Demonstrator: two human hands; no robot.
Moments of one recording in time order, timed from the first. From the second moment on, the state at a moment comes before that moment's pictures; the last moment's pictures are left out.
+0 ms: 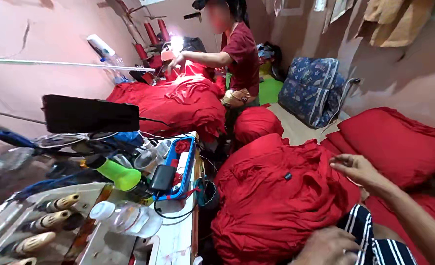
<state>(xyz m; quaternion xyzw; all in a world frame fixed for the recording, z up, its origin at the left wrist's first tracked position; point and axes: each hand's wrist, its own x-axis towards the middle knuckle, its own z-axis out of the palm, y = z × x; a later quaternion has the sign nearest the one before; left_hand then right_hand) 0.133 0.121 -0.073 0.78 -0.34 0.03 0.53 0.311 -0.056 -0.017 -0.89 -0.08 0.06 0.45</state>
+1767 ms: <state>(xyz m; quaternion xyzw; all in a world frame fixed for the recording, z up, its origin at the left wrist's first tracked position) 0.330 0.169 -0.134 0.82 -0.05 0.25 0.52 0.329 0.020 -0.138 -0.87 -0.15 -0.13 0.46</state>
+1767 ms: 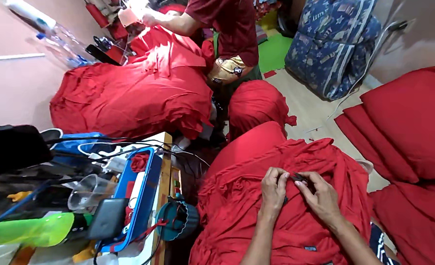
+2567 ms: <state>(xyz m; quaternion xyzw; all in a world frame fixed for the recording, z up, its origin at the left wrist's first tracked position) 0.323 0.162 -0.142 0.85 -0.08 0.31 0.42 0.334 0.018 -0.142 -0.76 -0.06 -0.07 0.64</state>
